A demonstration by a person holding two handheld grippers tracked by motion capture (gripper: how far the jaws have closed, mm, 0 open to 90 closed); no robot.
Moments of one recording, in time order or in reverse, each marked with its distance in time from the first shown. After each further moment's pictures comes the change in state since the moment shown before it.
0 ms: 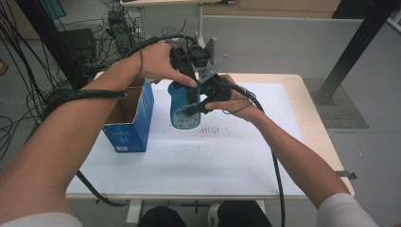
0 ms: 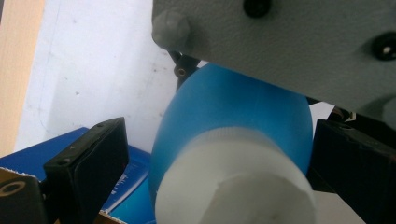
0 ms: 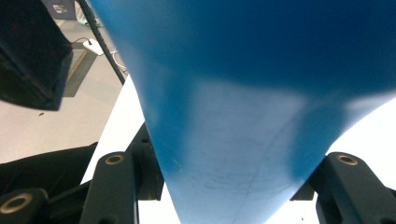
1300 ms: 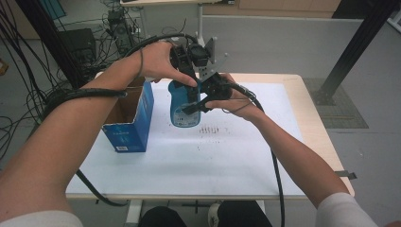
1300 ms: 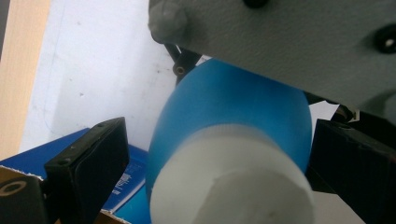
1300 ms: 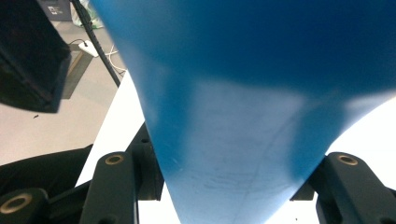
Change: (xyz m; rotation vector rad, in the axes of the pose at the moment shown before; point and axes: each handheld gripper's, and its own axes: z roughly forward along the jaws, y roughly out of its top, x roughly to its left) left arm 0.001 0.001 0.000 -0.002 0.012 0.001; right arm -0.002 0.001 -0.002 -0.004 -0.011 0.010
